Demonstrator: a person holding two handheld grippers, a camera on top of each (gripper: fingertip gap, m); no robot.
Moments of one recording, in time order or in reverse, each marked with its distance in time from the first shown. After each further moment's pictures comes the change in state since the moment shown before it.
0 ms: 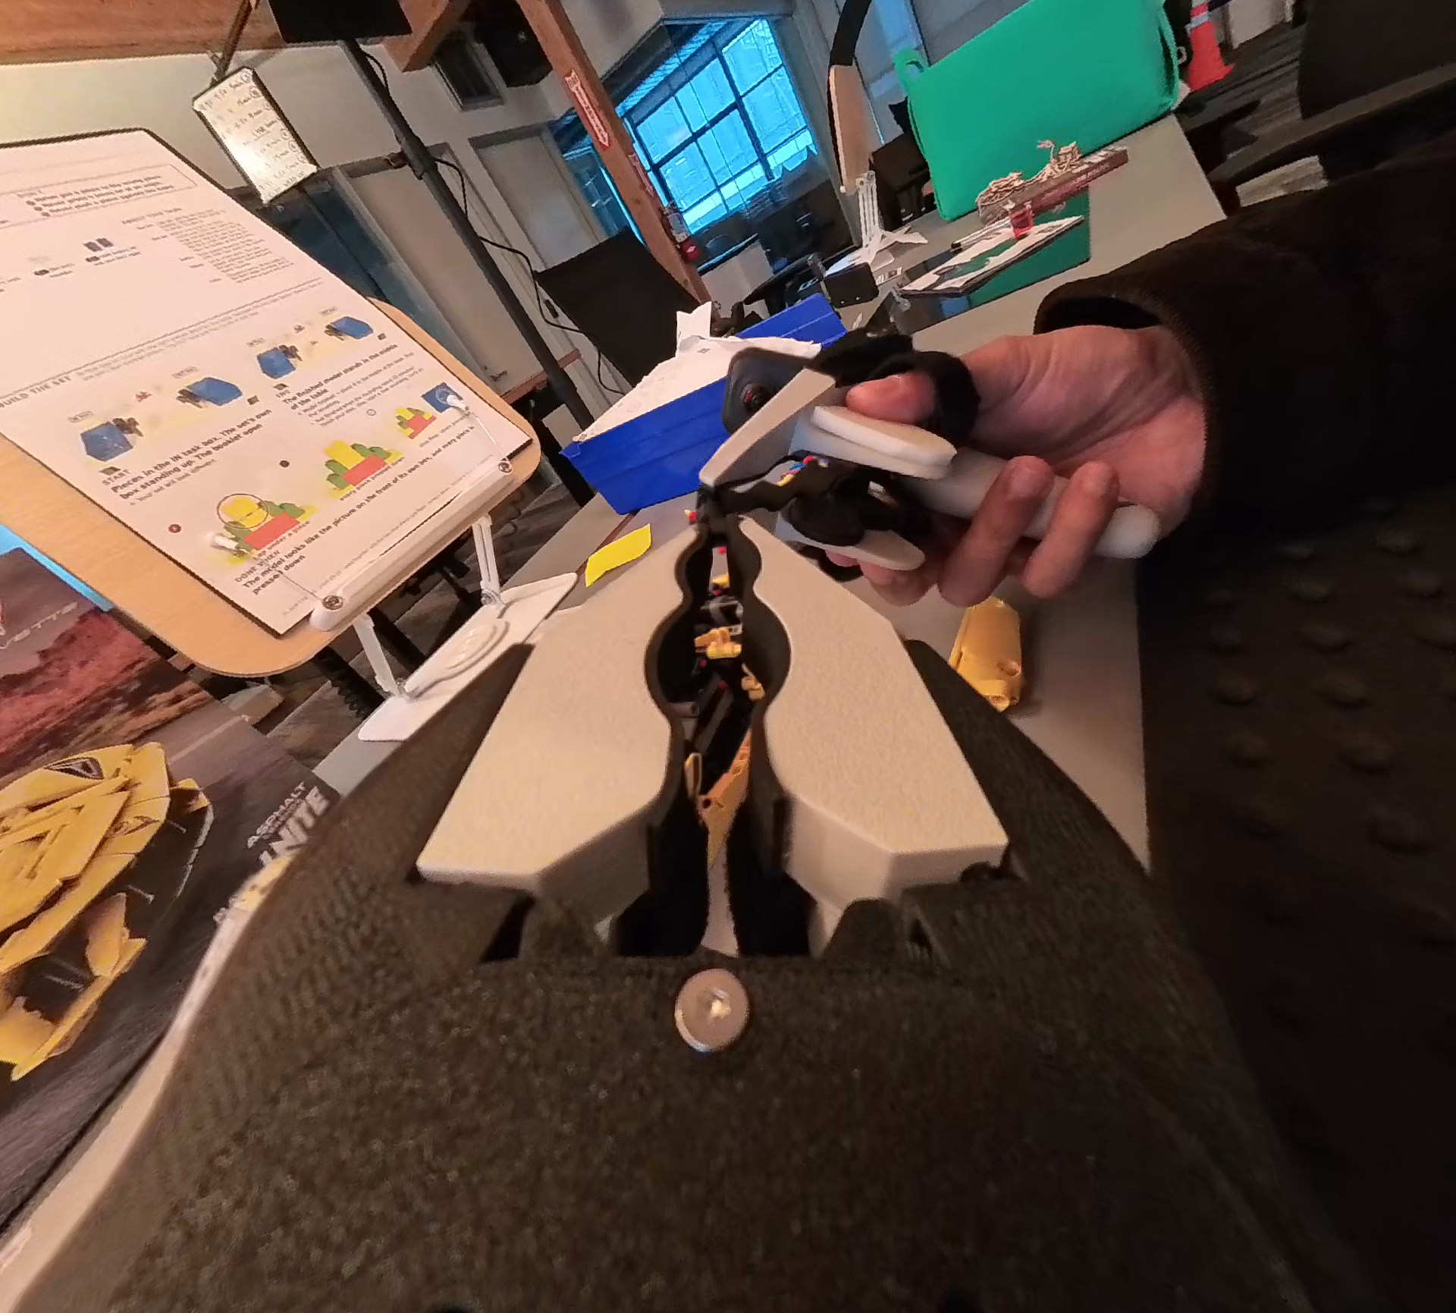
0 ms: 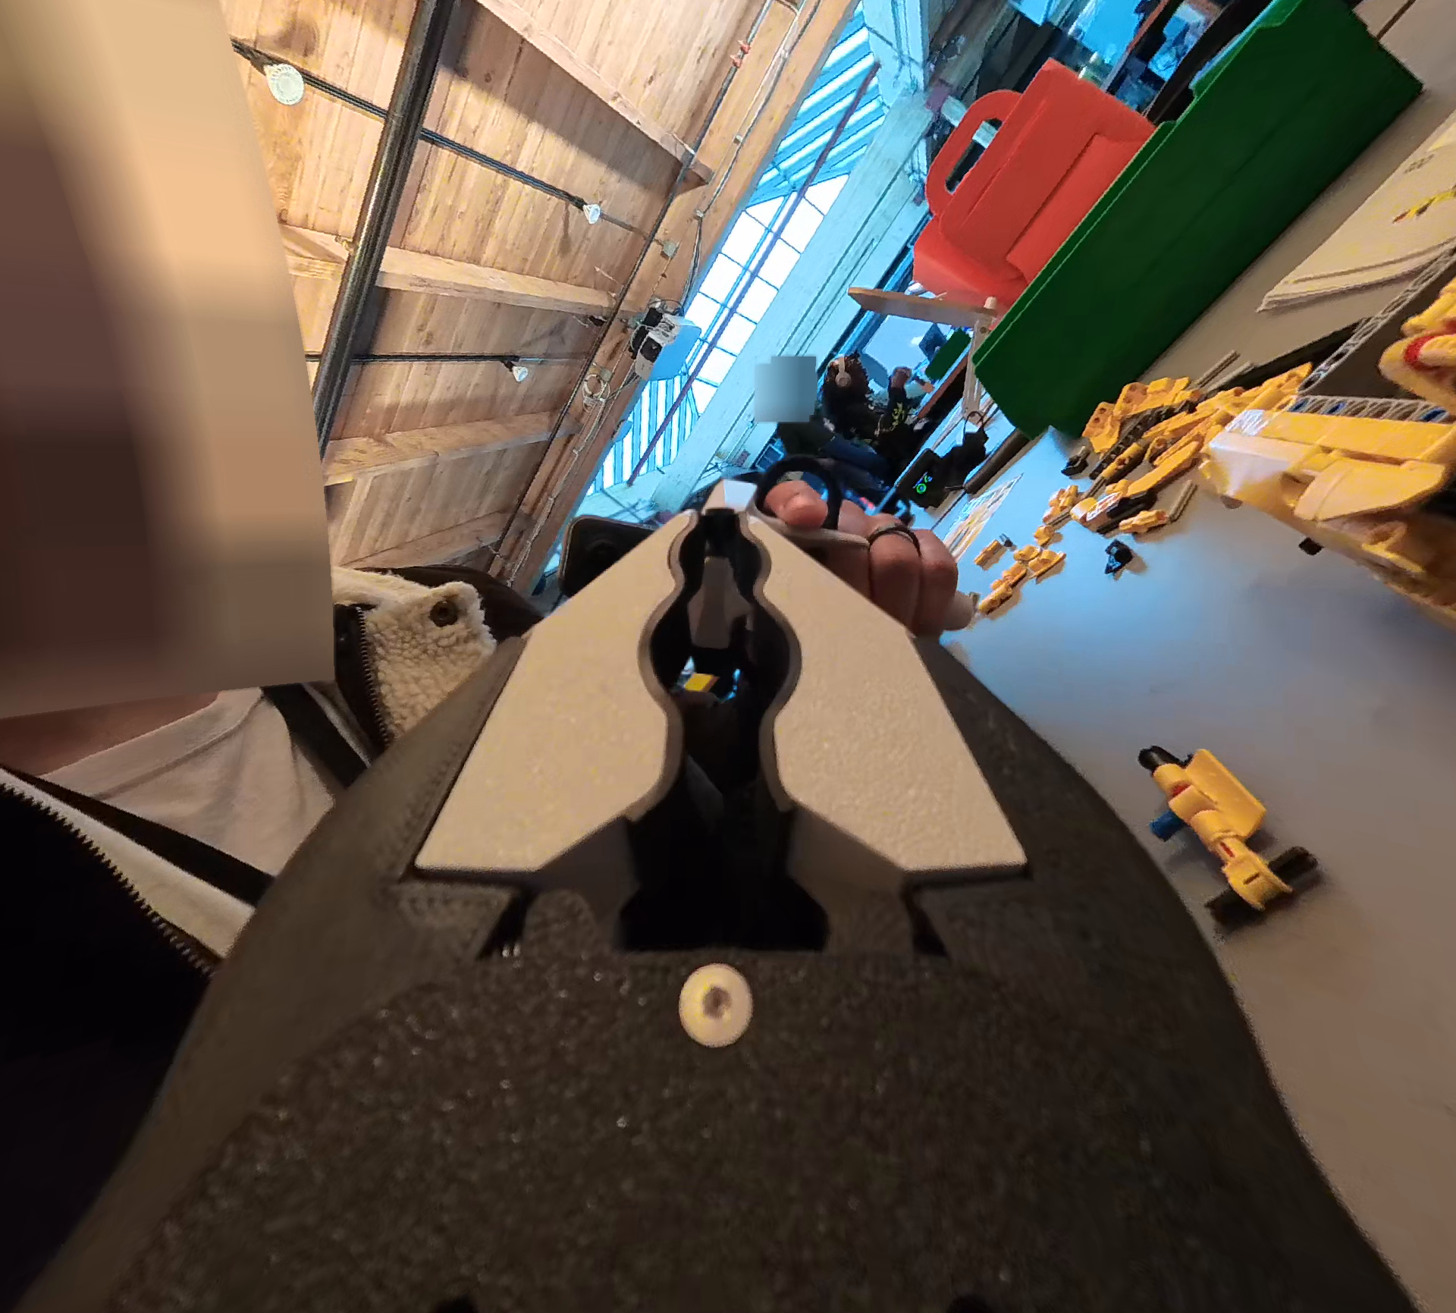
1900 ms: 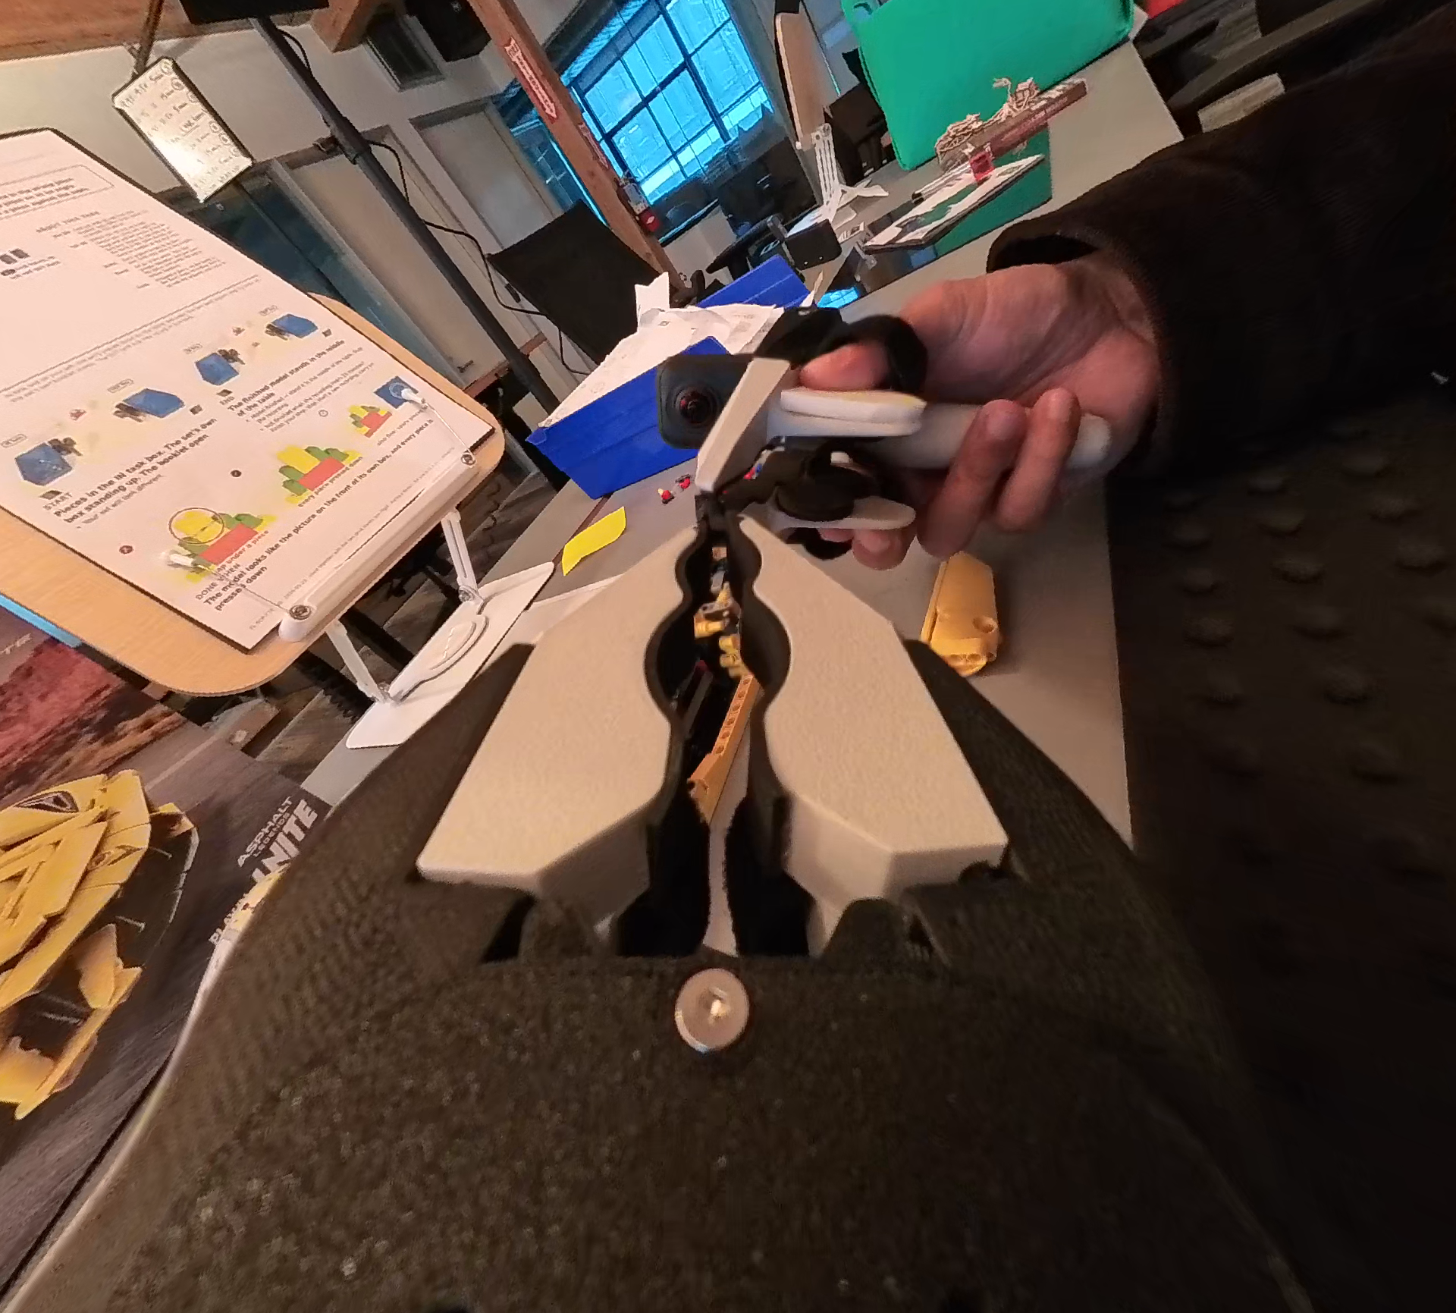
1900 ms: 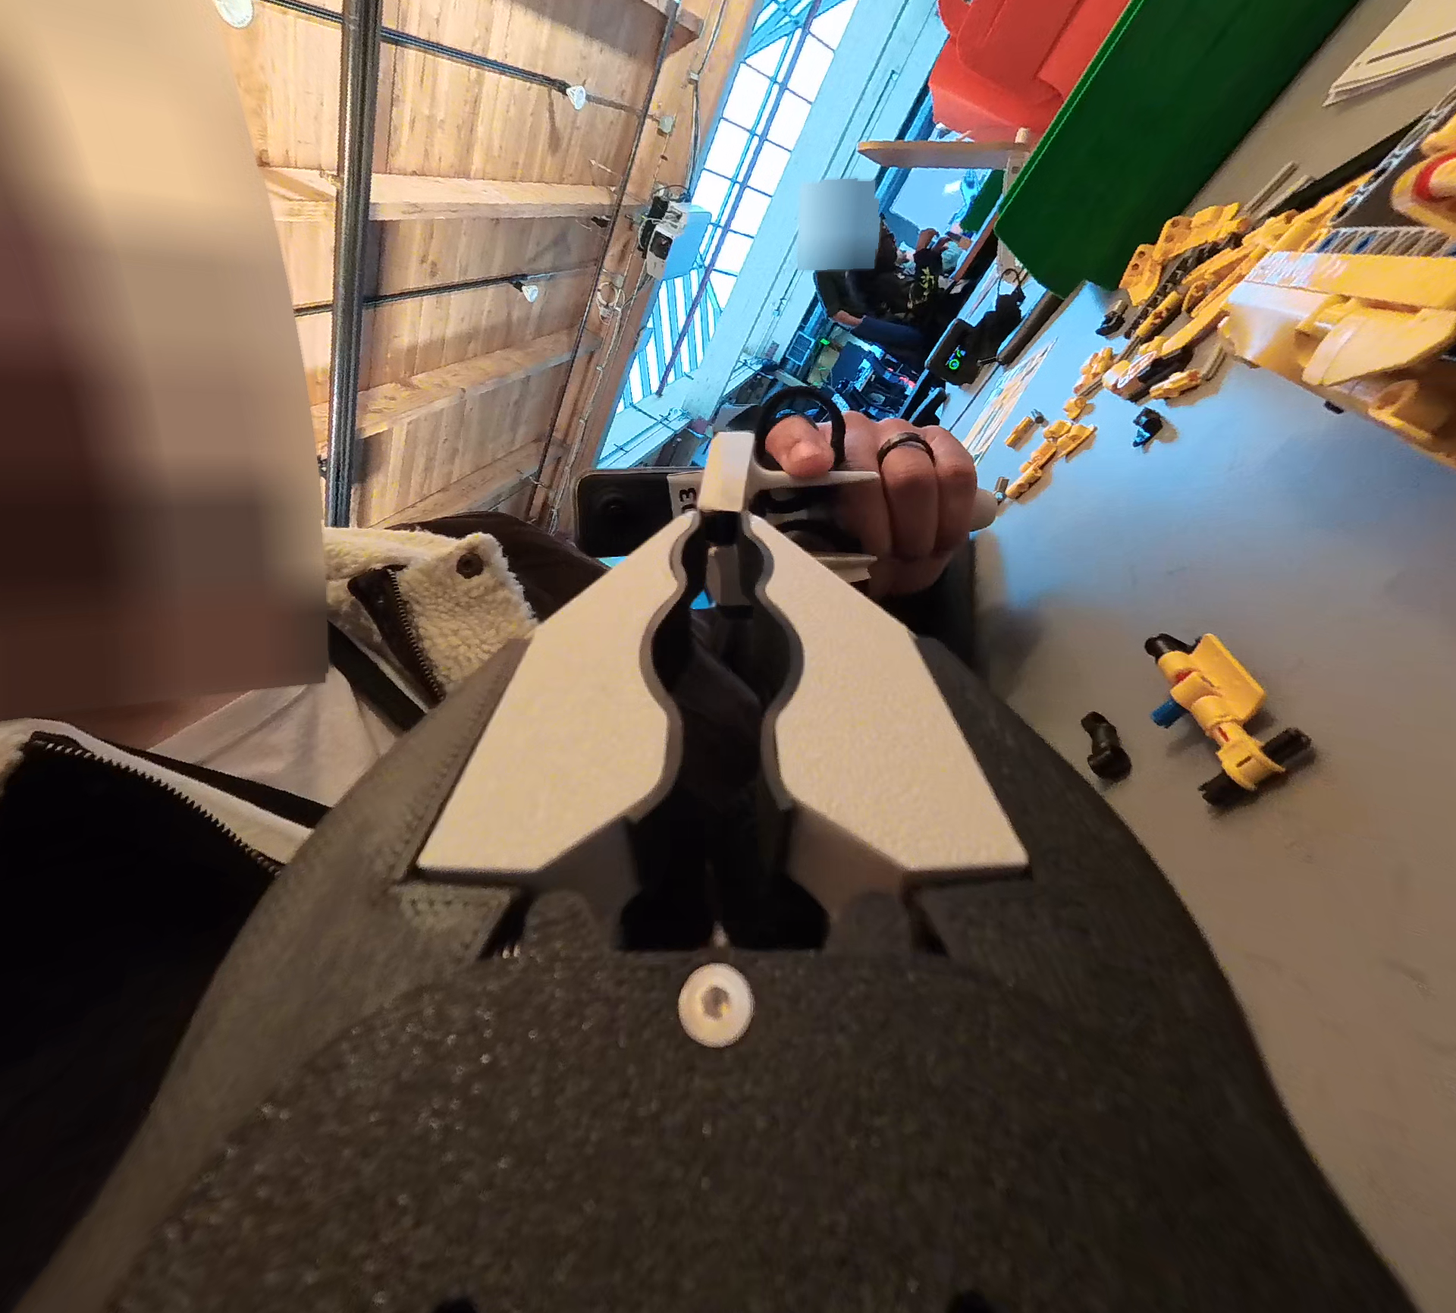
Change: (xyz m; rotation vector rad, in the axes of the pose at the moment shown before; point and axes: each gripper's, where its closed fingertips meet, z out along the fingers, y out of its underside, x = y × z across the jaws) left arm 0.014 0.010 0.002 -0.038 0.061 0.054; right arm 0.006 0.014 -0.009 -0.155 -0.004 0.137
